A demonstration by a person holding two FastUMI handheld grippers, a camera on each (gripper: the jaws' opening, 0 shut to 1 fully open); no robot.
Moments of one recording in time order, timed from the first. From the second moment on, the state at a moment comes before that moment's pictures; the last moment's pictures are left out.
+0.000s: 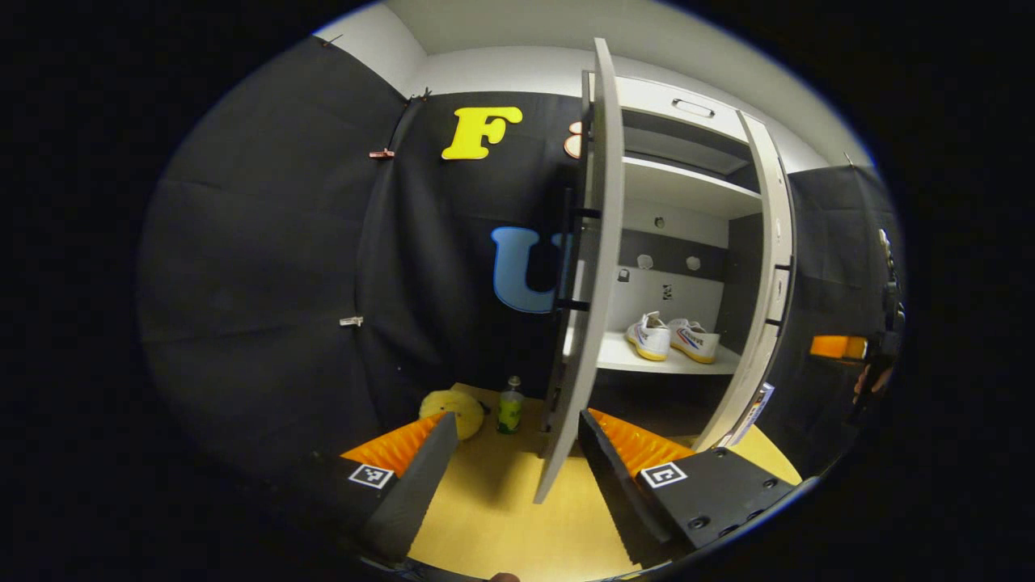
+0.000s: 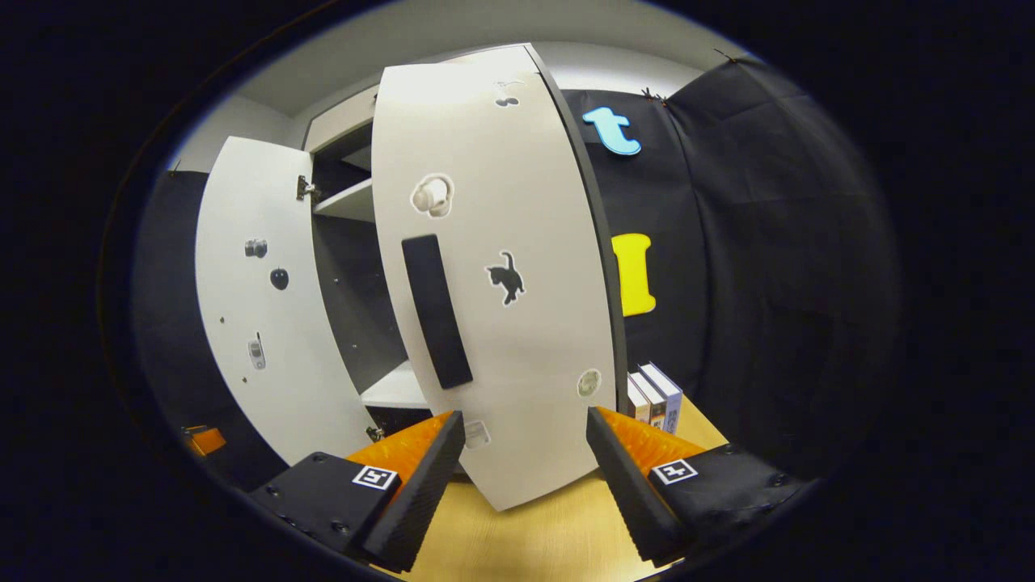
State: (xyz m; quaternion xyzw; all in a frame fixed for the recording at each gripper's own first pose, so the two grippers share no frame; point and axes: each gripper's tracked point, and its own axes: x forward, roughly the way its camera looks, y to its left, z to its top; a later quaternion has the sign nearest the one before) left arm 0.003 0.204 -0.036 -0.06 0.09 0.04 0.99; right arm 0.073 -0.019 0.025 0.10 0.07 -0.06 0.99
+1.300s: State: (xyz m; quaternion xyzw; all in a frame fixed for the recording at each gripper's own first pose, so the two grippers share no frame) left arm 0.172 0.230 0.080 -0.02 0.00 -0.11 0.99; right arm -0.030 0.009 -0.104 0.11 0.19 -0.15 0.96
